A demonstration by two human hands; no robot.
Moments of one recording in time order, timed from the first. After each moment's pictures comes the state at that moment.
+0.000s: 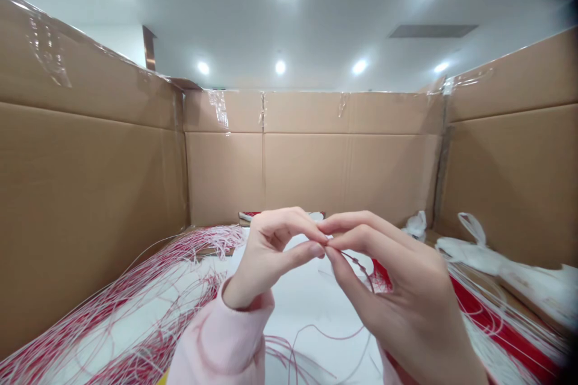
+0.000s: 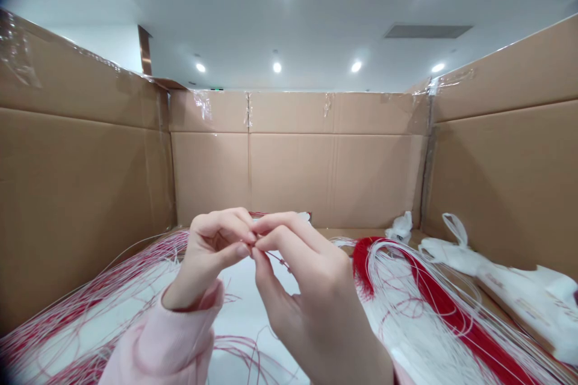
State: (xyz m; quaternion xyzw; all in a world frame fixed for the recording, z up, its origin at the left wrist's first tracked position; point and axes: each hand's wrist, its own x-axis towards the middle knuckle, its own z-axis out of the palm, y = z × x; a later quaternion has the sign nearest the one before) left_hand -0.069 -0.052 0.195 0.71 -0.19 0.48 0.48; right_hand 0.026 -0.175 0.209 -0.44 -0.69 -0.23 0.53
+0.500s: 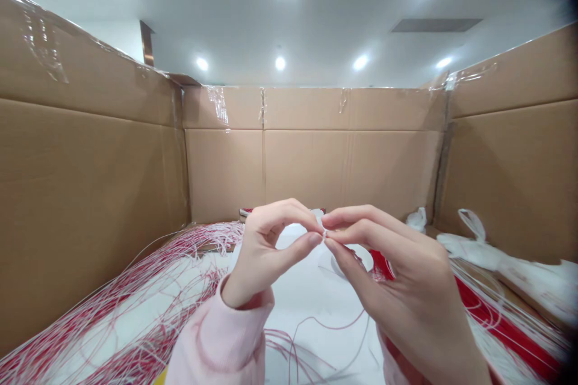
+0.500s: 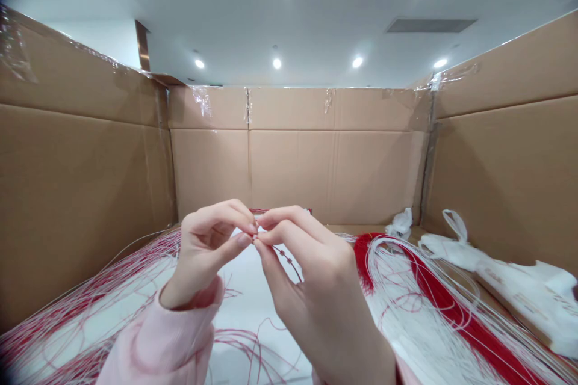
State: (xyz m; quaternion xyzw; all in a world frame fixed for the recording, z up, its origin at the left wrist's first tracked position) left_hand -0.073 -0.058 0.198 0.73 -0.14 0.55 0.38; right_hand 0.029 -0.177 0.210 -0.47 -0.67 -0.23 0.52
